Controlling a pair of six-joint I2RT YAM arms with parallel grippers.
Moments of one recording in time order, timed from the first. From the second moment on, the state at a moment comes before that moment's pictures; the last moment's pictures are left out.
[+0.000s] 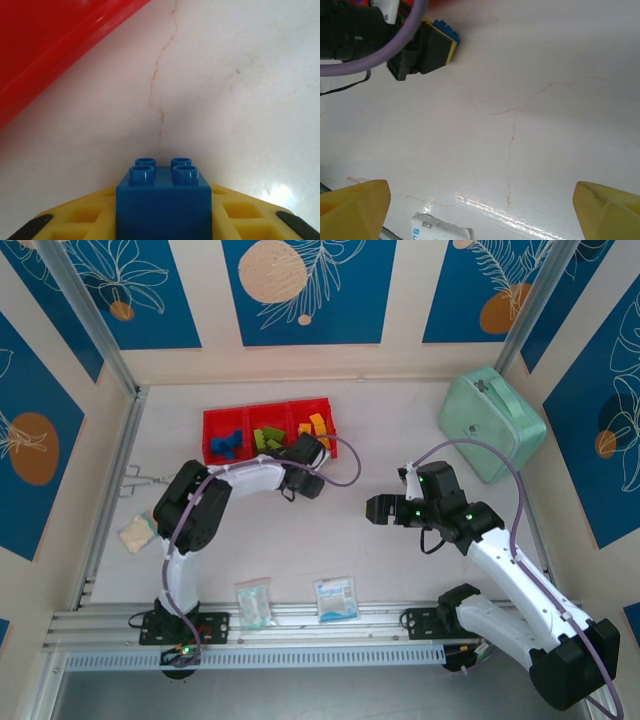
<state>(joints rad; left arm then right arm) -0.67 2.00 1.33 -0.41 -0.04 -0.10 0.42 0.89 0.74 -0.70 -0.25 0.44</state>
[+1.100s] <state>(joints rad) -0.23 2.04 1.64 -0.57 -0.28 -0.29 0.47 0.70 0.75 -0.85 -0.10 0.53</state>
